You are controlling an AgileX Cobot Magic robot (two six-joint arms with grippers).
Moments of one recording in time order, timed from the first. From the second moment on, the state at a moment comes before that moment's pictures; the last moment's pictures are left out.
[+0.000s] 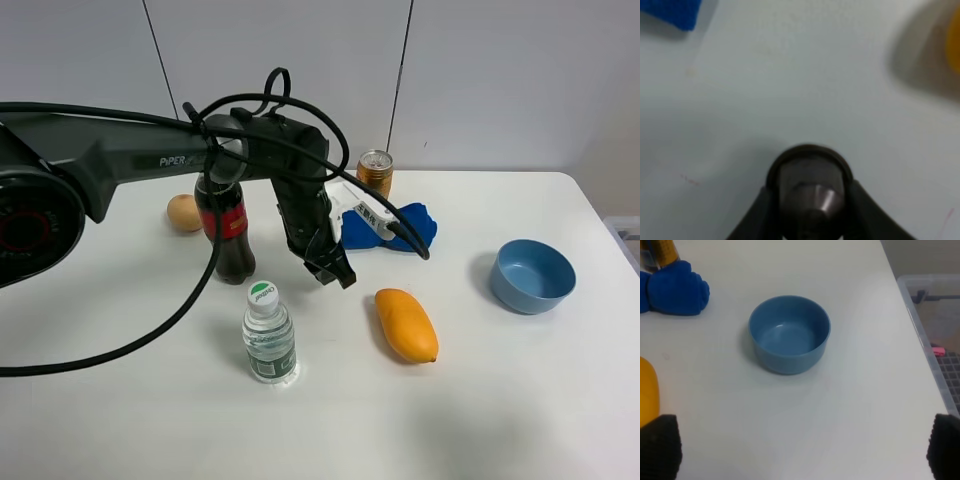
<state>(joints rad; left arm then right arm) -0.70 2.28 -1.71 -0.09 0.82 0.35 -0.07 0.00 -0.50 -0.01 1.07 -0.05</state>
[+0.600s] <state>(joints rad) -0.70 2.33 -1.71 -0.07 0.74 0.38 -0.07 0.00 -0.50 0.00 1.07 -0.05</state>
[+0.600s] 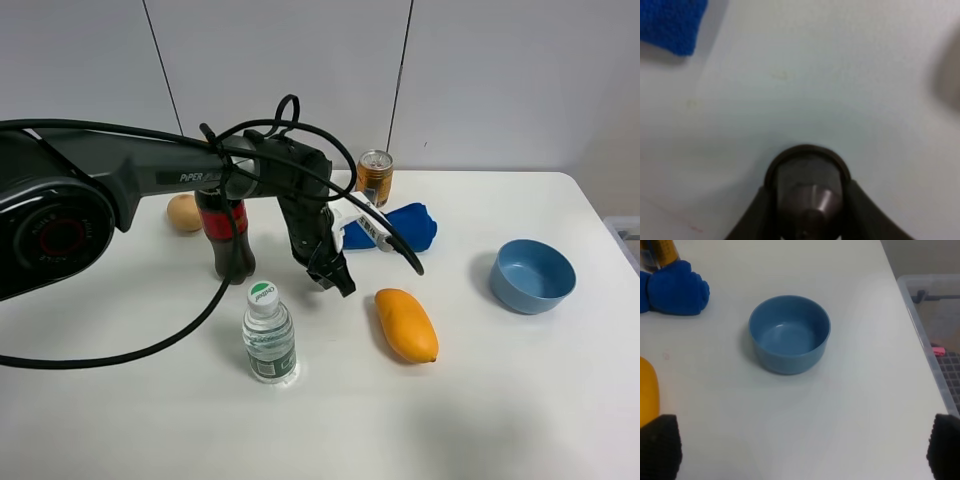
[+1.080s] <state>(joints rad) -0.70 2.34 -1.71 -0.07 0.69 0.38 -0.07 0.00 -0.50 0.00 1.07 -0.05</state>
